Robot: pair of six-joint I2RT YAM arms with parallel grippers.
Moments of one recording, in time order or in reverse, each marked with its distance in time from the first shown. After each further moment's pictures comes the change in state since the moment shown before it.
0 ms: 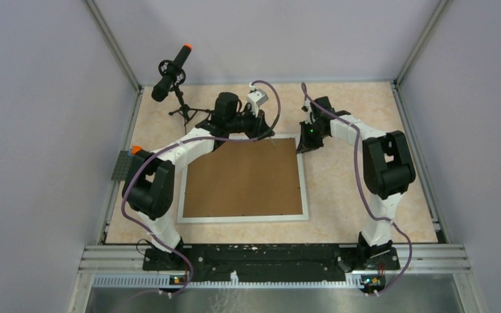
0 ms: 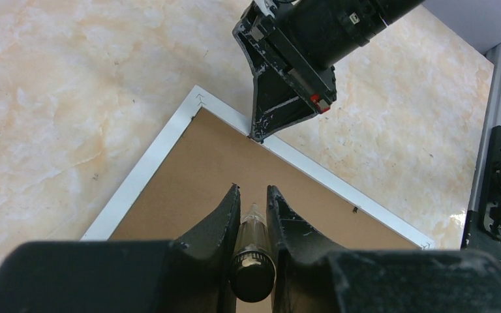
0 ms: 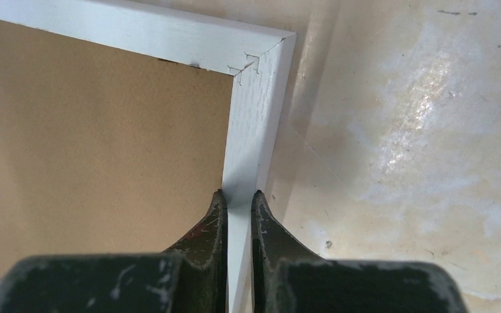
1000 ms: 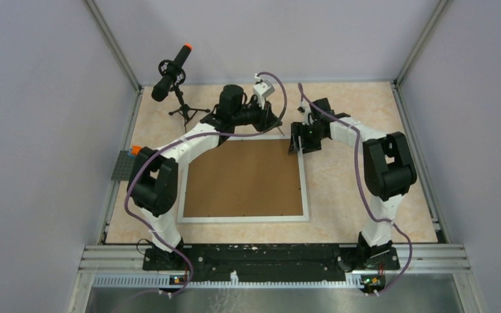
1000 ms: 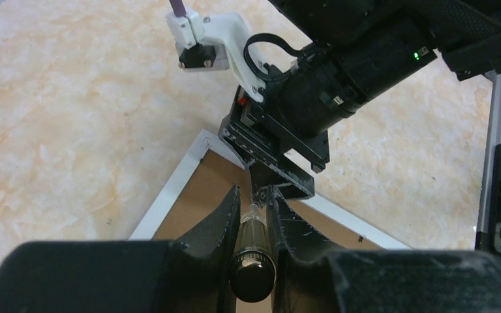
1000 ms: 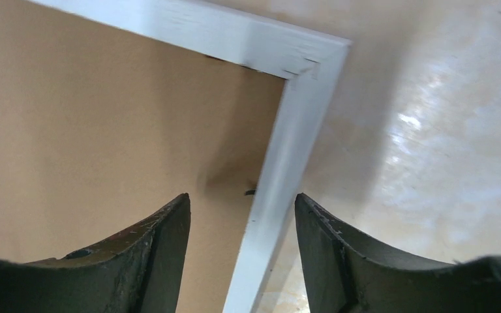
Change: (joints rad) left arm -0.031 0.029 0.088 0.044 -0.016 0.007; right arm 0.035 -0.023 -0.032 0.039 -0.003 -0.029
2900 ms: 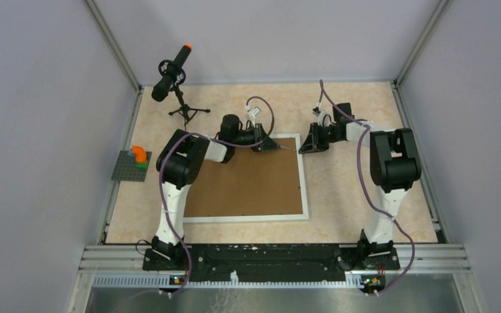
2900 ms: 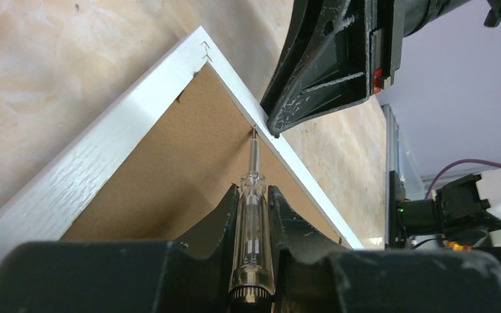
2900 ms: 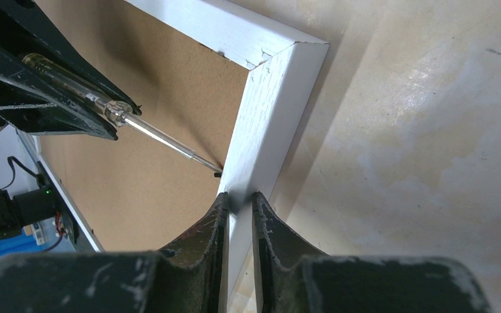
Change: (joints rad) left arm 0.079 0.420 -0.178 0.660 0.241 -0.636; right arm -0.201 0.078 -0.087 0.182 -0.465 -0.075
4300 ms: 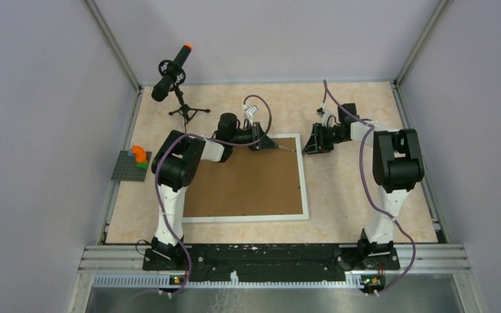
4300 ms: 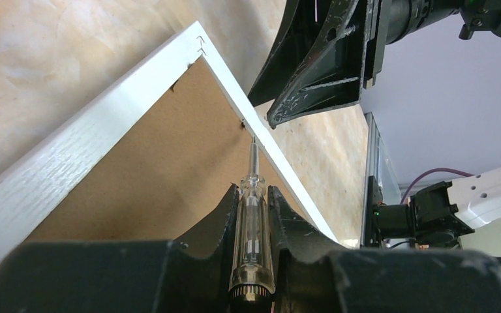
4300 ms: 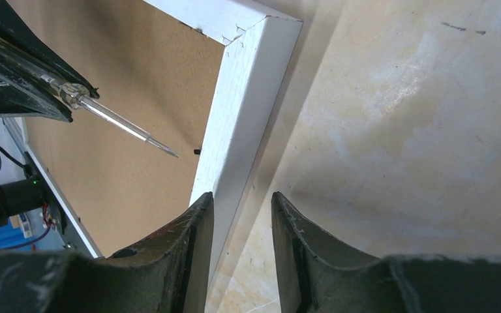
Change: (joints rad) left arm 0.019 -0.056 -0.028 -0.033 0.000 -0.052; right arm -0.046 -0.015 -0.004 -0.056 -0.015 -0.087
